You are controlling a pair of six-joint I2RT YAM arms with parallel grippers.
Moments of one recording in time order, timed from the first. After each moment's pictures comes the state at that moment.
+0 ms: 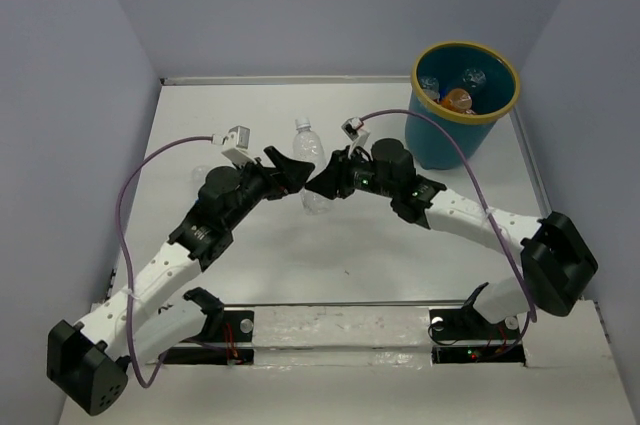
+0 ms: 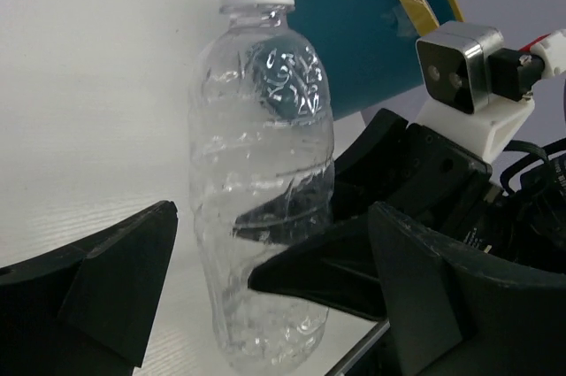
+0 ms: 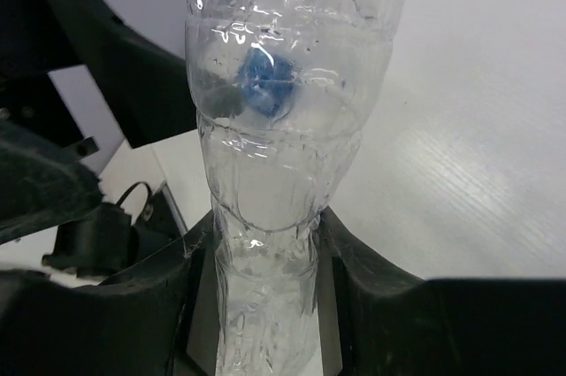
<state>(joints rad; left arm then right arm) -0.58 0.86 0.63 0.11 0.01 -0.80 0.77 1.45 0.93 0.29 -0.36 0.58</state>
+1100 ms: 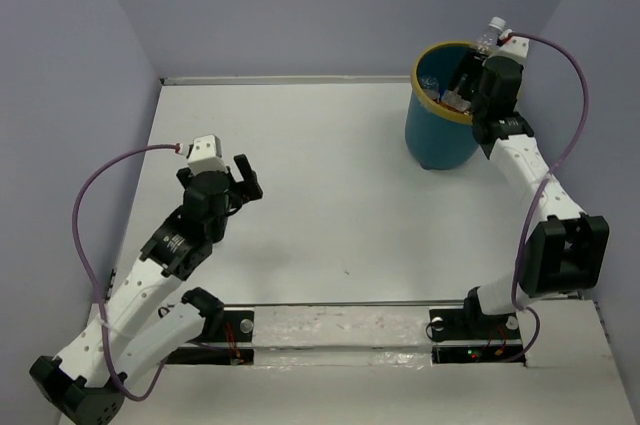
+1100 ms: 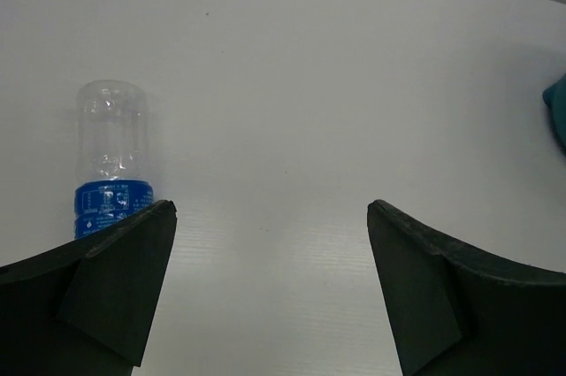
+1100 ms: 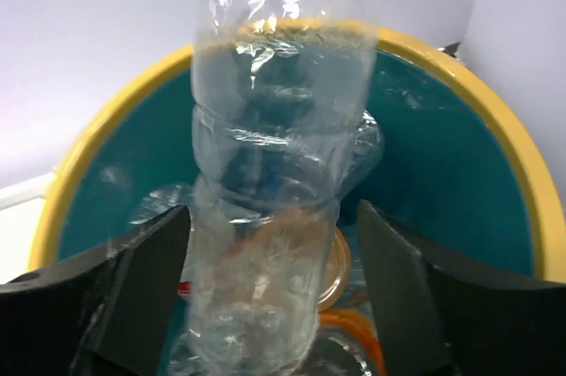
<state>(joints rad) -0.57 0.69 0.77 -0.45 -0.53 -0.46 0.08 1.50 1.33 0.01 0.32 0.25</state>
